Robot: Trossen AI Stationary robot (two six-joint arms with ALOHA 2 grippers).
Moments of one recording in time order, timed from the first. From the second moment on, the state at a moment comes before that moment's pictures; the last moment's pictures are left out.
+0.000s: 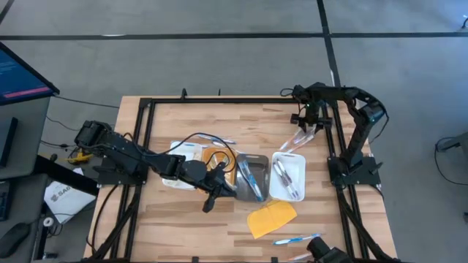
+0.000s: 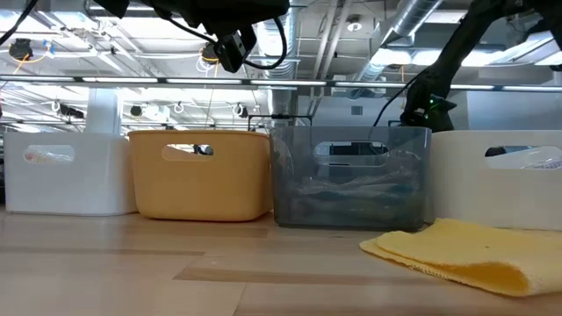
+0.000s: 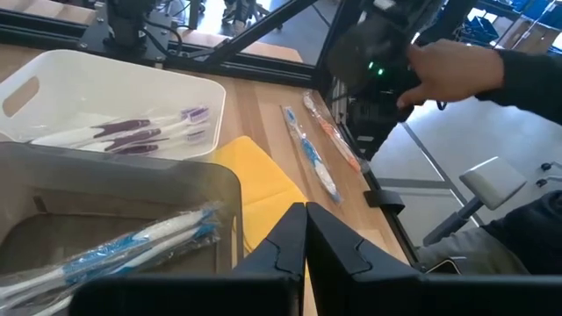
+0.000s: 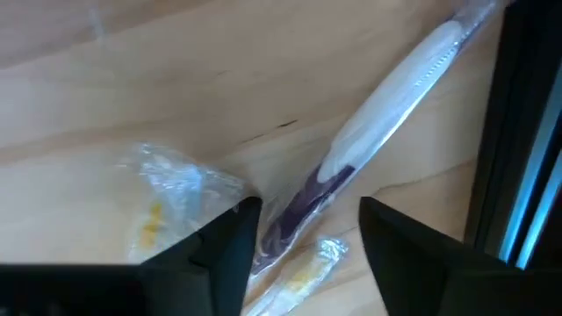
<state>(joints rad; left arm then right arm) -0.29 1.51 0.84 0.32 0.03 -0.27 -1.01 1.83 1.03 -1.05 0.00 0.83</state>
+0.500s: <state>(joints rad) -0.29 1.51 0.84 0.32 0.03 -0.27 -1.00 1.79 1.02 -1.04 0.00 0.77</state>
